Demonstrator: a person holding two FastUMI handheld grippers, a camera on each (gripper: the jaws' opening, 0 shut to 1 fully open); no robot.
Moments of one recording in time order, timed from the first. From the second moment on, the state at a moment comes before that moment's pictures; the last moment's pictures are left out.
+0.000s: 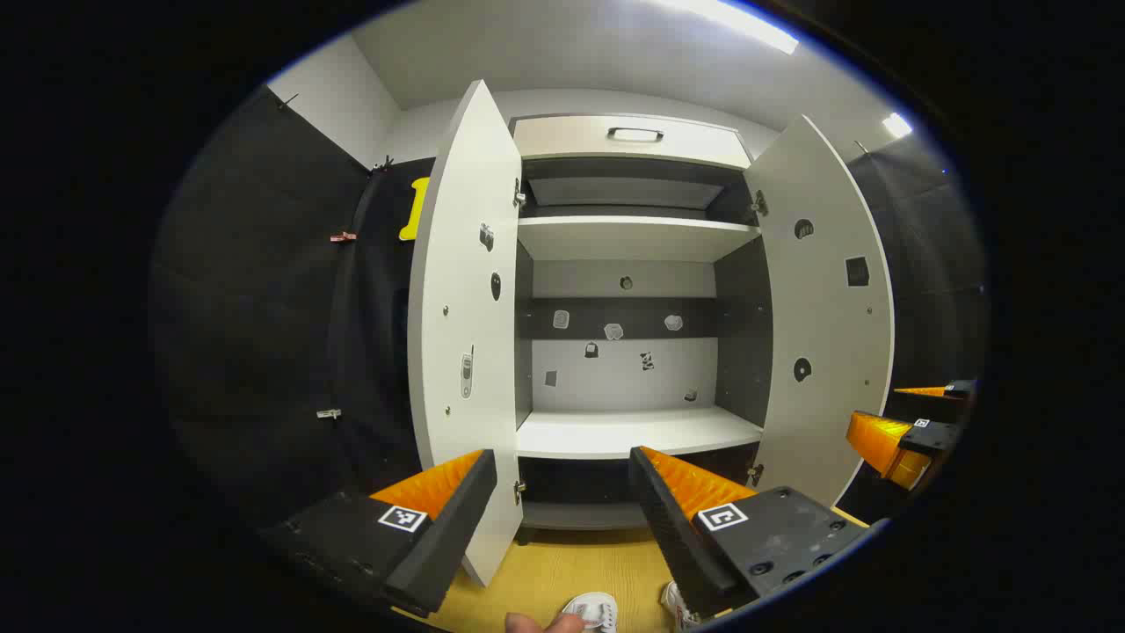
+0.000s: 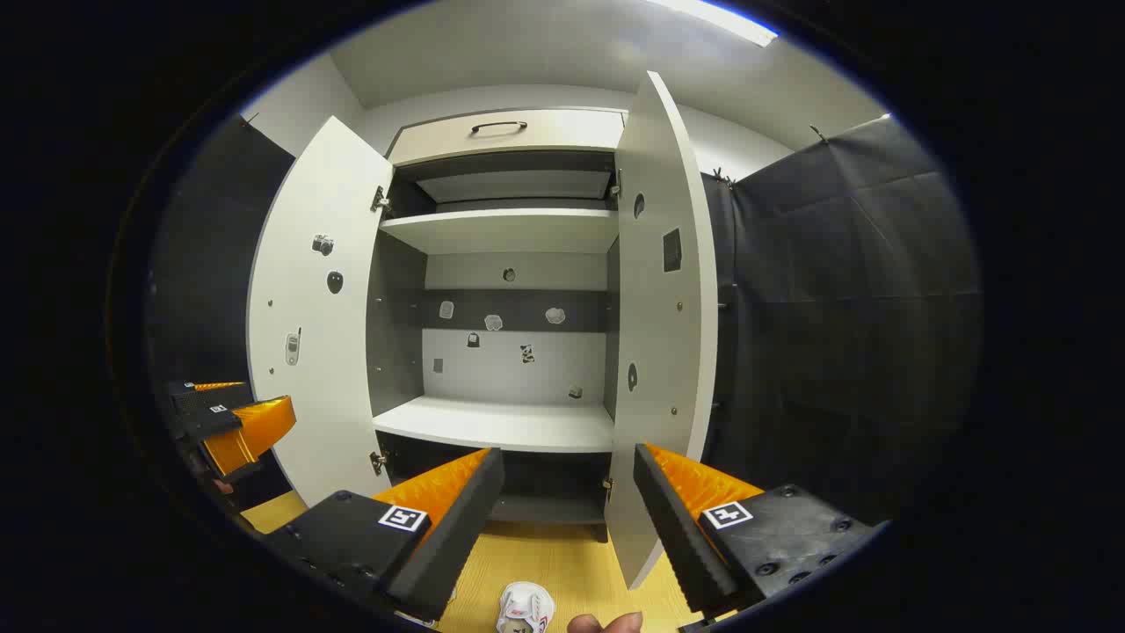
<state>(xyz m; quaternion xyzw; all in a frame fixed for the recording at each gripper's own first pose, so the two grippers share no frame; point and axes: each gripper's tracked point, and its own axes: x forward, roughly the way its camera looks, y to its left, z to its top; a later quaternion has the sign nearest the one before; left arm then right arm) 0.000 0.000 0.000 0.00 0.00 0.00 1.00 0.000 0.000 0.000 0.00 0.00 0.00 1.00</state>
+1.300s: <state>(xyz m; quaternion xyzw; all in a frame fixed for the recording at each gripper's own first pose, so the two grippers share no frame) -0.005 0.018 -0.009 0.01 -0.01 0.02 1.00 -0.005 0.039 -0.054 0.02 0.07 0.05 1.00</state>
